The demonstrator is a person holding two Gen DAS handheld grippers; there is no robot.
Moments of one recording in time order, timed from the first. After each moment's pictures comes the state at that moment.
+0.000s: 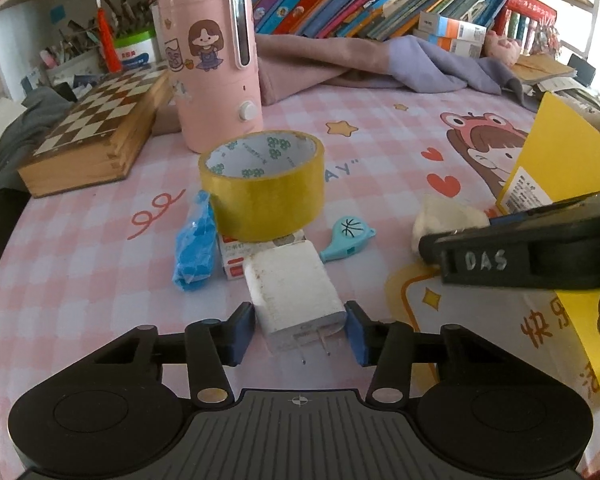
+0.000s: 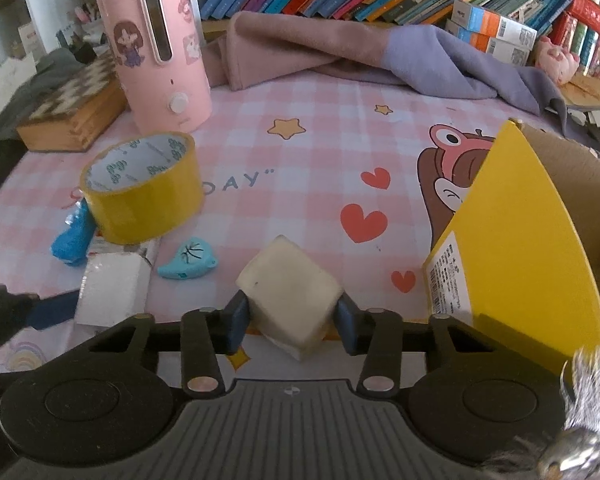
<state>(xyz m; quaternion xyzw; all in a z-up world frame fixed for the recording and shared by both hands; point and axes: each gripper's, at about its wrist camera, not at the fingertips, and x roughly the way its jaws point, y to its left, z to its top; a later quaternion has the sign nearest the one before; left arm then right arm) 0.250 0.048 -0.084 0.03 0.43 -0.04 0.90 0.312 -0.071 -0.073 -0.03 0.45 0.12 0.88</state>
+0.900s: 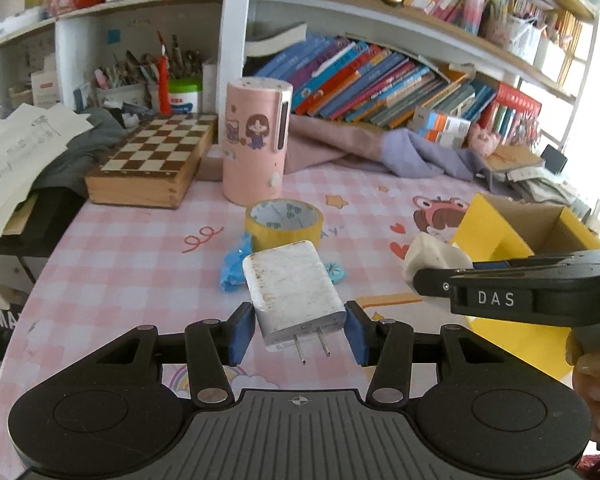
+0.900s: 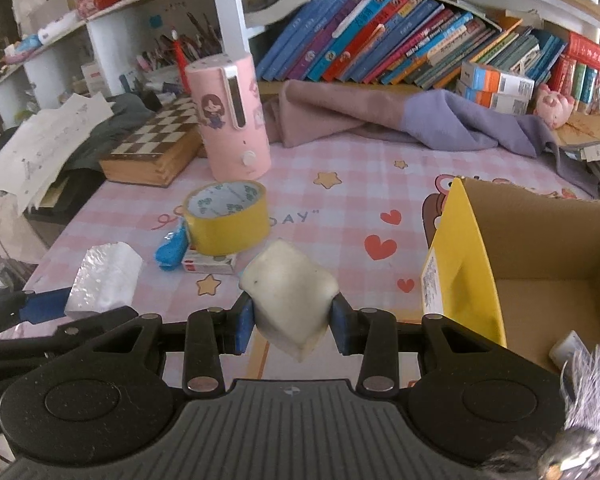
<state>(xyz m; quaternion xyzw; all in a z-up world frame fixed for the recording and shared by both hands) 0.164 0.074 -0.008 -0.06 0.35 -0.03 0.93 0.232 -0.085 -0.005 -0.02 0.39 0.18 0.90</state>
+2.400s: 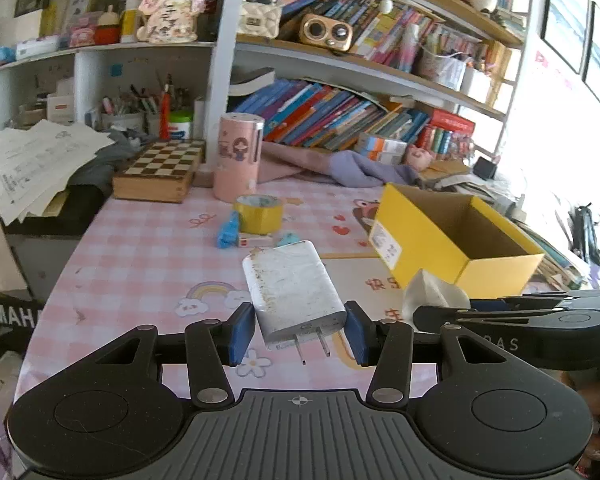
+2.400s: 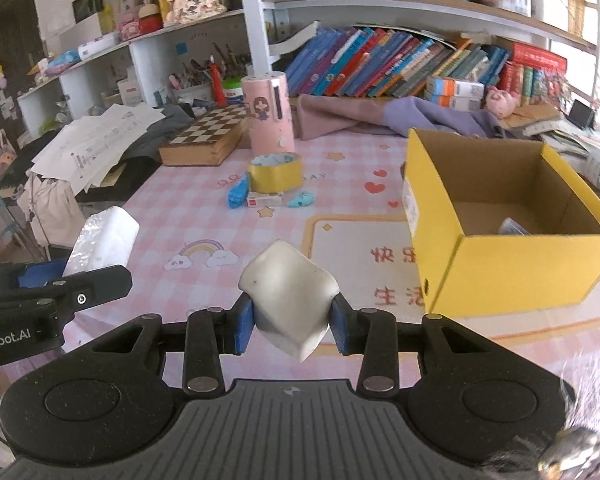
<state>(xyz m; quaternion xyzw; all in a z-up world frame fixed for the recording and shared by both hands) -0.003 0.082 0.027 -0.06 0.29 -0.09 0.95 0.027 -0.097 0.026 0.00 0.35 0.16 0.92</state>
